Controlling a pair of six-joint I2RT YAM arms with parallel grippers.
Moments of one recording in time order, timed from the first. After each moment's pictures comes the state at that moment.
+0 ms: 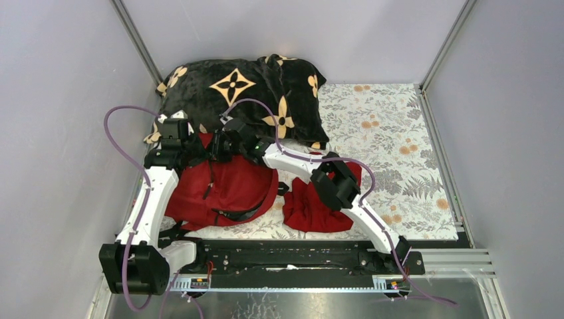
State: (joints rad) left arm -0.02 1.12 0.99 -0.66 0.06 -0.49; right arm 0.97 2.47 2.10 -0.04 -0.28 1.01
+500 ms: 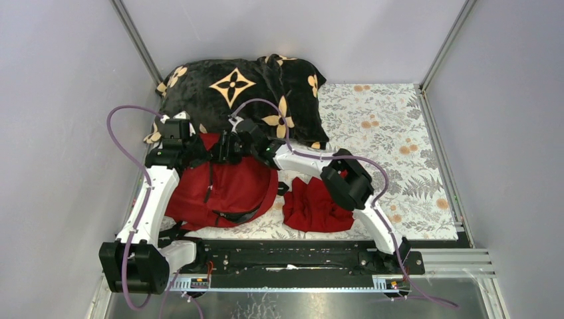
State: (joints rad) left arm -0.02 1.13 0.98 -0.68 0.06 -0.48; right arm 0.95 2.36 1.86 0.10 -0.33 0.99
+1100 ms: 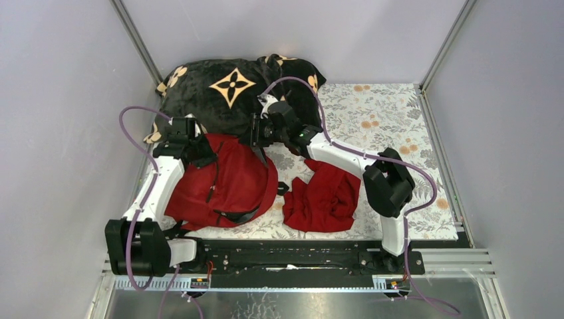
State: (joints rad) left arm -0.02 1.23 0.98 -0.64 0.13 -0.53; right arm 0.82 1.96 1.57 -0.02 -0.24 0.69
